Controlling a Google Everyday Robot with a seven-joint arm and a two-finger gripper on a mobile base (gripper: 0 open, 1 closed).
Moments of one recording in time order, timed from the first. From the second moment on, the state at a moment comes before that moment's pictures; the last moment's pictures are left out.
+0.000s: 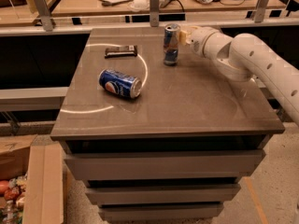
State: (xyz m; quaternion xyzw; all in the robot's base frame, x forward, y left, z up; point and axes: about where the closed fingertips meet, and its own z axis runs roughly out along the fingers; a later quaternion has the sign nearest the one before) arm 0.820 -0.118 0.924 -0.22 0.68 0.20 0.67
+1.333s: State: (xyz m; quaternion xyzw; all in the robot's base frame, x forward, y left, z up) arm 0.724 -0.014 0.943 -0.28 0.66 0.38 0.58
